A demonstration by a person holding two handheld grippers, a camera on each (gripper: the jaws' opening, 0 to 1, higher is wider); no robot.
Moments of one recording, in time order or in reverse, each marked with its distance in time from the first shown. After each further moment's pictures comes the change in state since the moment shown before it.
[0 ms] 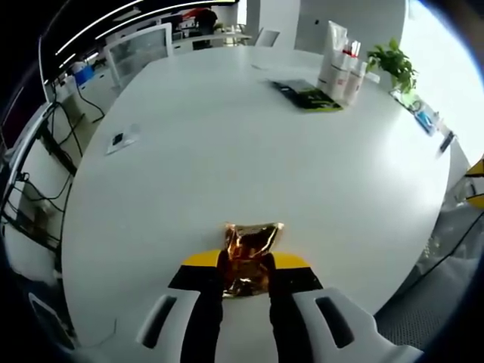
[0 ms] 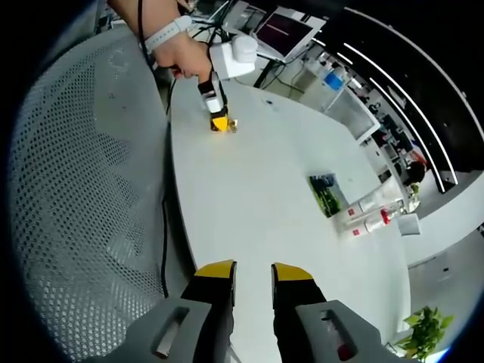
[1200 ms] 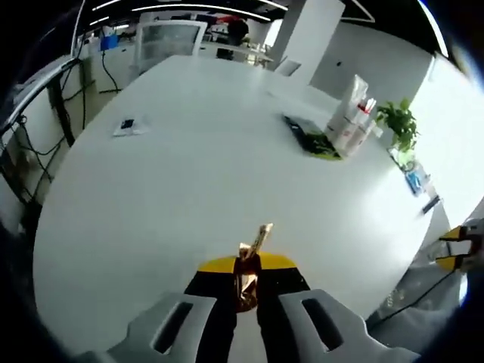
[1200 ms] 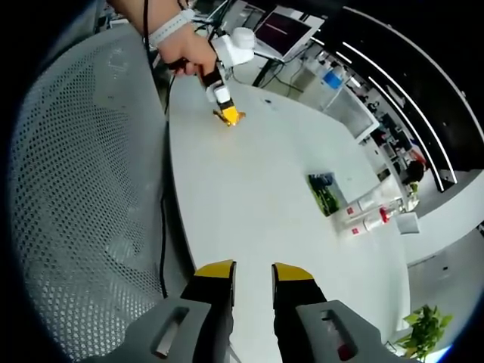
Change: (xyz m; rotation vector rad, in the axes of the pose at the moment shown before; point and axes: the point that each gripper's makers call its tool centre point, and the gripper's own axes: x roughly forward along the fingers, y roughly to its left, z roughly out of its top) left arm -0.019 -0.001 0.042 -0.276 -0.168 -0.140; right arm 0.000 -0.002 -0.002 0.004 0.006 -0.008
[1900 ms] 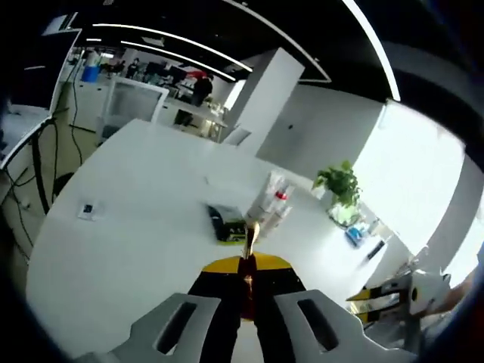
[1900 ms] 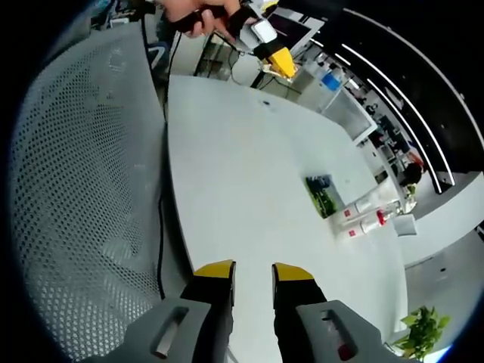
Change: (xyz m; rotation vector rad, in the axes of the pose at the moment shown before) left arm -0.096 -0.109 0.087 0.007 -0.317 -0.282; right arm -0.002 -0.002 0.005 -0.007 -0.018 -0.017
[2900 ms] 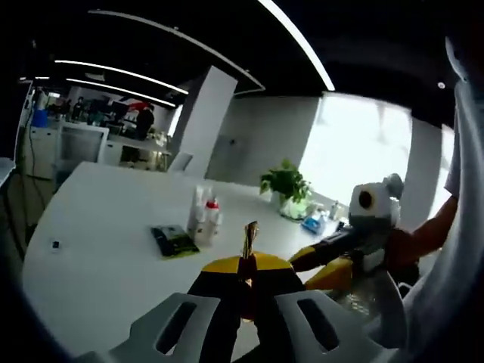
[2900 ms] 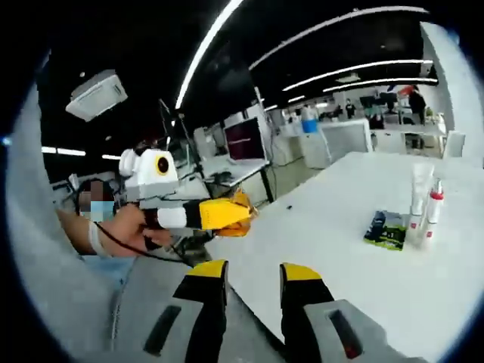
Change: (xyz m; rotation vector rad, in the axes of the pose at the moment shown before) left arm -0.044 -0.095 -0.025 0.250 -0.124 -0.285; right arm -0.049 -0.016 0.144 0.871 -0.653 0.426
